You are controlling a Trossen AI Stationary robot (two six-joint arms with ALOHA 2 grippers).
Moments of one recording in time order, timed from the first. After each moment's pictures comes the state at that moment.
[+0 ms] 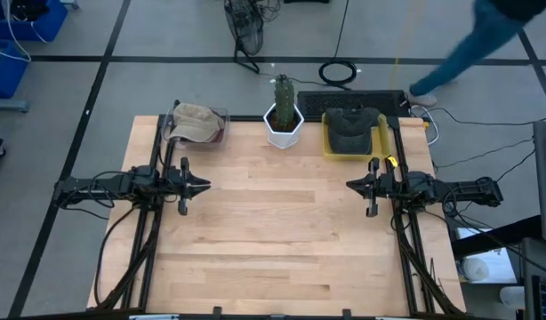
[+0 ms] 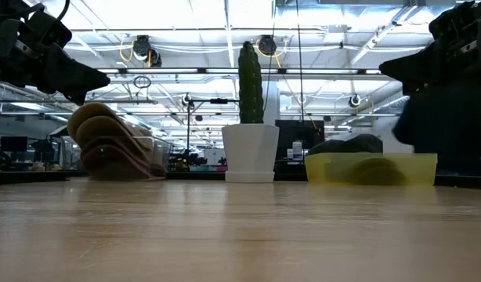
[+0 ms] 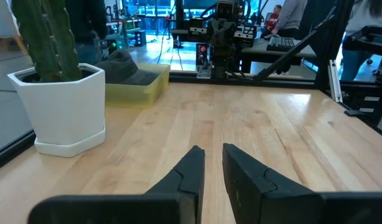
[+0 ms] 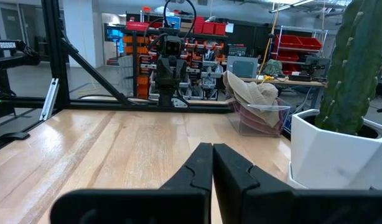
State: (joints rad) left arm 0.02 0.05 0.06 -0.10 -0.05 -0.03; right arm 0.07 0.01 0.02 0.03 0.18 -0.06
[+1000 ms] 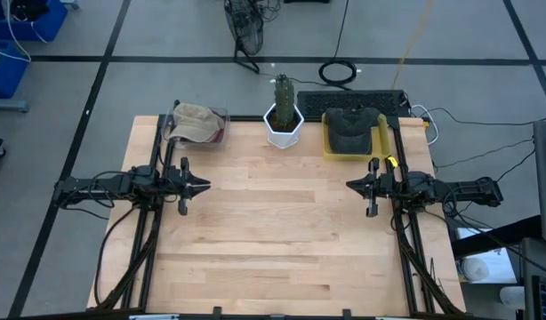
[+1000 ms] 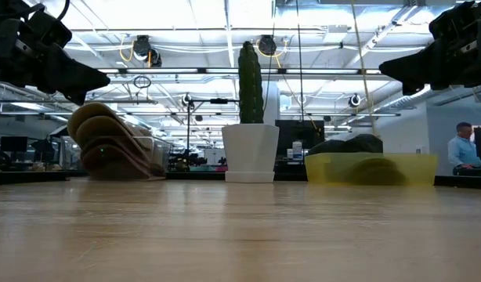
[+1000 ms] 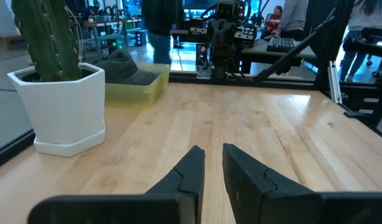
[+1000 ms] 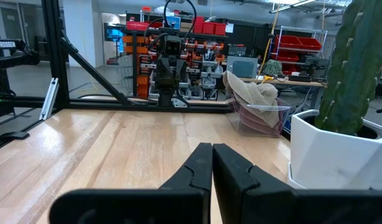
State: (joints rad) left arm 0.02 0.05 0.06 -0.10 -0.05 -0.04; right arm 0.07 0.01 0.01 0.03 0.18 -0.07
